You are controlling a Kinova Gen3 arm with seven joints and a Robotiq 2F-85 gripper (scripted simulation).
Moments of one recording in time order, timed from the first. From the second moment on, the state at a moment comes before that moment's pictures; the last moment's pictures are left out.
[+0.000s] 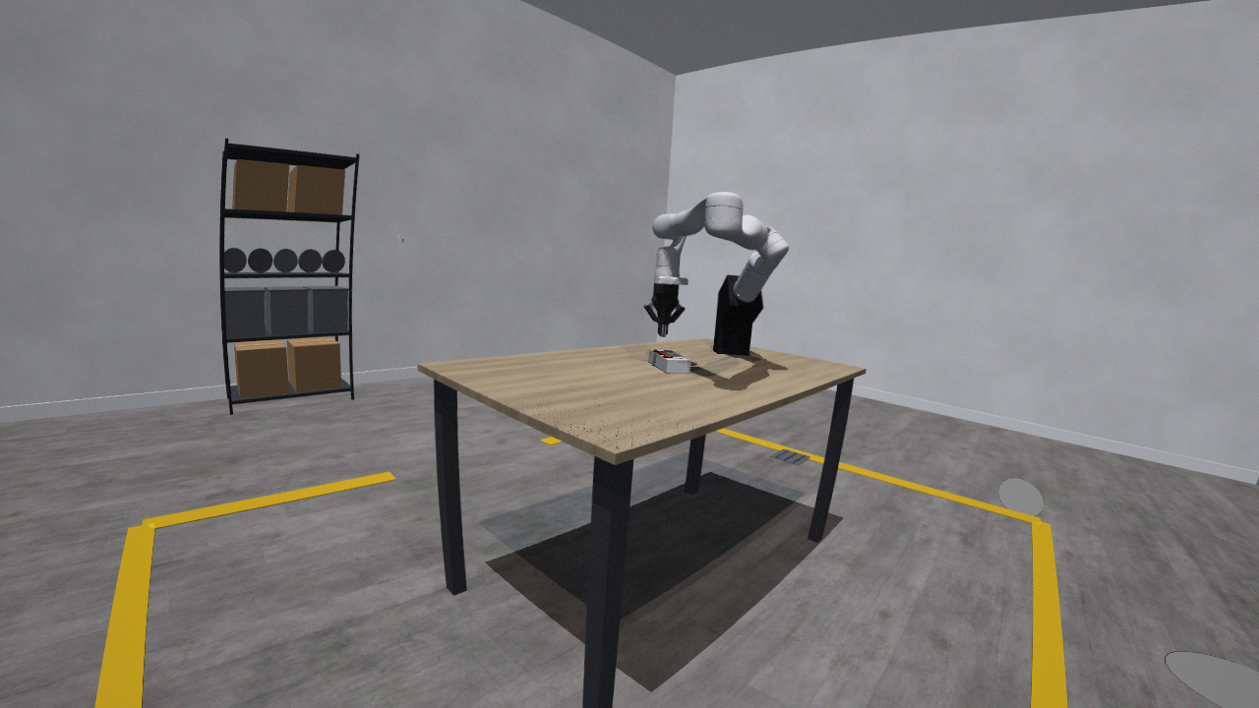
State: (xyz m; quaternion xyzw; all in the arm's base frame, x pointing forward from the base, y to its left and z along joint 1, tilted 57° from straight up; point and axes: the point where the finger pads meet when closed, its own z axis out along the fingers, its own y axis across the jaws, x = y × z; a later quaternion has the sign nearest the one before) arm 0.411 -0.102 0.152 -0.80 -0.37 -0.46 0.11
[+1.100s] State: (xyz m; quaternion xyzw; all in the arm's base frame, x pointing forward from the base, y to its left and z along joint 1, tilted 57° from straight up) arm 0.429 -0.091 0.139 -0.80 -0.37 -0.46 0.11
